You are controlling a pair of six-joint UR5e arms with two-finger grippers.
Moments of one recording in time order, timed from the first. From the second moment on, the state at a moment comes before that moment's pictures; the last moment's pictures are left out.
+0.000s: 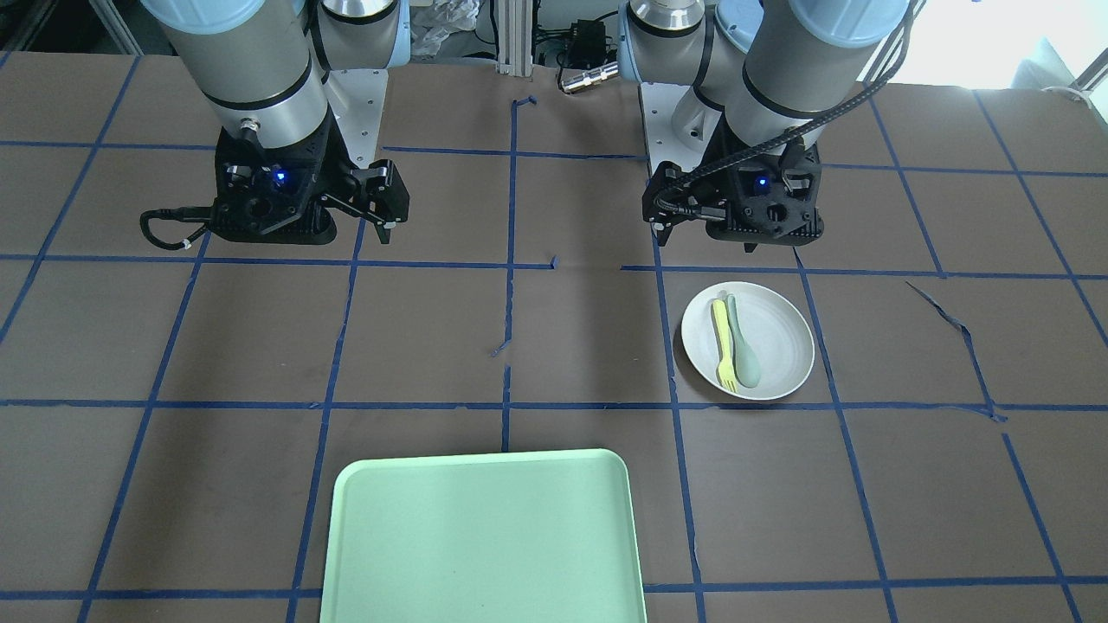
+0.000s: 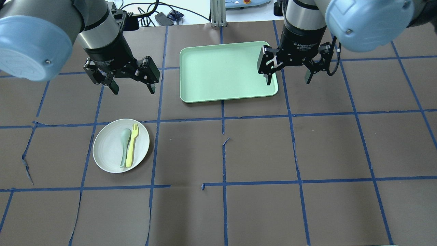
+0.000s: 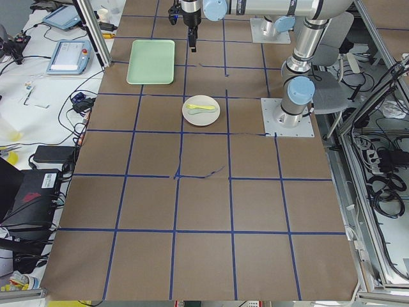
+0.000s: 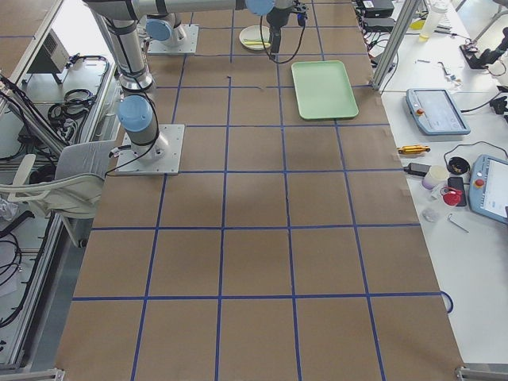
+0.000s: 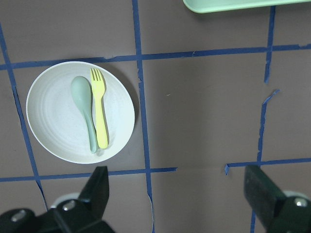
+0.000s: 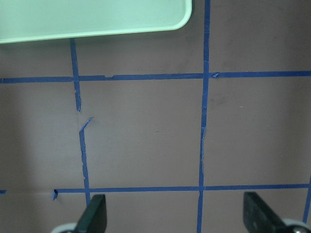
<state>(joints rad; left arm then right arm) -1.63 -1.63 -1.56 -1.58 1.55 -0.02 1.71 -1.46 1.47 -1.49 -1.56 0.15</state>
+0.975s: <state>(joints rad) -1.63 -1.63 -1.56 -1.58 1.55 -0.02 1.69 -1.45 1.47 -1.51 -1.55 0.14</state>
